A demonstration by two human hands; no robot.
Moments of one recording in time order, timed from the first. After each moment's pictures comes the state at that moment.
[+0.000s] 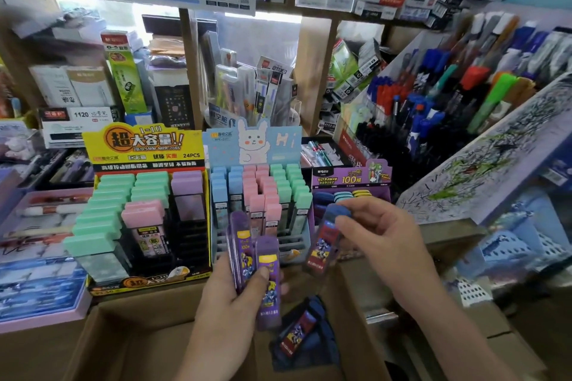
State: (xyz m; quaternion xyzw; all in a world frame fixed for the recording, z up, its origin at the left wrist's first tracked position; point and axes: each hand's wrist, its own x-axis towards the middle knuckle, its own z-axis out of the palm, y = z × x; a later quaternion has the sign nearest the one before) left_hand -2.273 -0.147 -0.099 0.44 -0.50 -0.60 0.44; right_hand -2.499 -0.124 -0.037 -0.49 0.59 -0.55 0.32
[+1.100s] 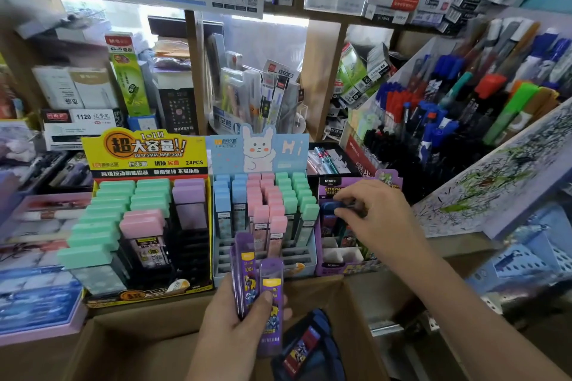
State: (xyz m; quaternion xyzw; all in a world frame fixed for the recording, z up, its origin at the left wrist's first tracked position) left_hand -2.274 -0.143 -0.101 0.44 -0.46 -0.64 0.42; right_hand -2.522 -0.182 -0.021 -0.69 0.66 -0.30 -0.04
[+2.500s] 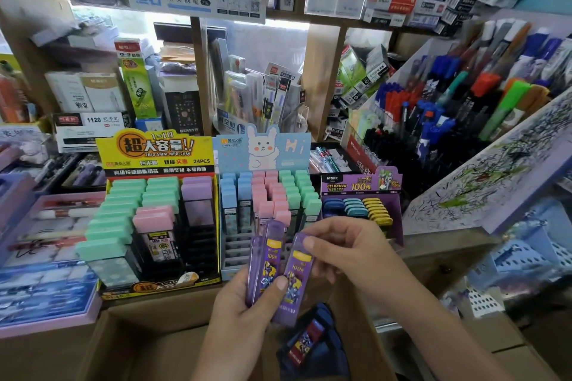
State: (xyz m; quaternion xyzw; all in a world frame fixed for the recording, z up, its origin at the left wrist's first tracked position) left_hand -2.277 -0.141 -0.097 0.41 -0.48 -0.64 0.44; right_hand -2.472 -0.139 -0.038 -0.54 0.56 -0.46 0.43
